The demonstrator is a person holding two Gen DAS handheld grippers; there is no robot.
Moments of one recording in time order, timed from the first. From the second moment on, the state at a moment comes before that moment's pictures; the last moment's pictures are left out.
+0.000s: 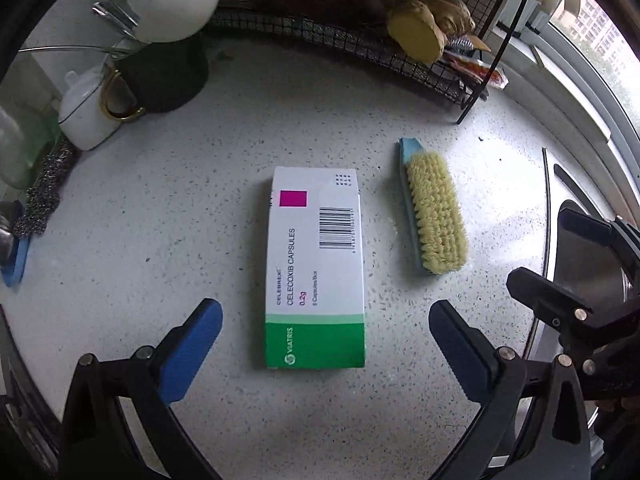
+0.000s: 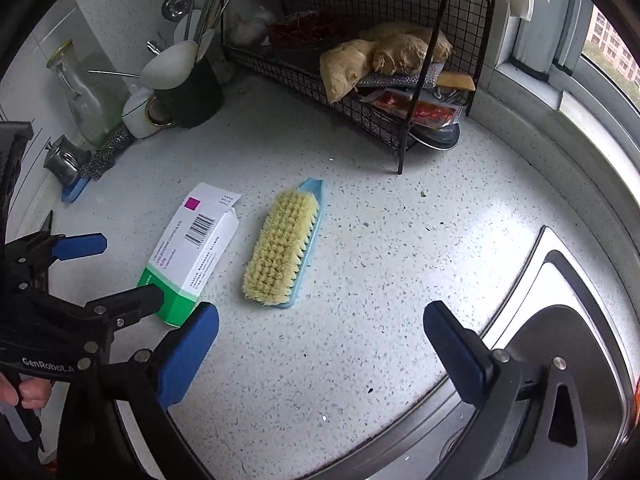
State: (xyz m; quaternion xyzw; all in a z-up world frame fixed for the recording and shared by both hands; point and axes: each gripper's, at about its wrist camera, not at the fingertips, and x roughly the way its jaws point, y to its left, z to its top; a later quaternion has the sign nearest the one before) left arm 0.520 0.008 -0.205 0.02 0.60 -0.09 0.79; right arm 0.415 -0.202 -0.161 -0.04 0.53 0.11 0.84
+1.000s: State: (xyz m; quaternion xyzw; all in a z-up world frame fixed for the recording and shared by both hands) left arm 0.516 0.084 -0.211 -0.03 0.61 -0.03 0.79; right arm 0.449 -0.161 -0.188 -0.03 0.55 0.14 0.82
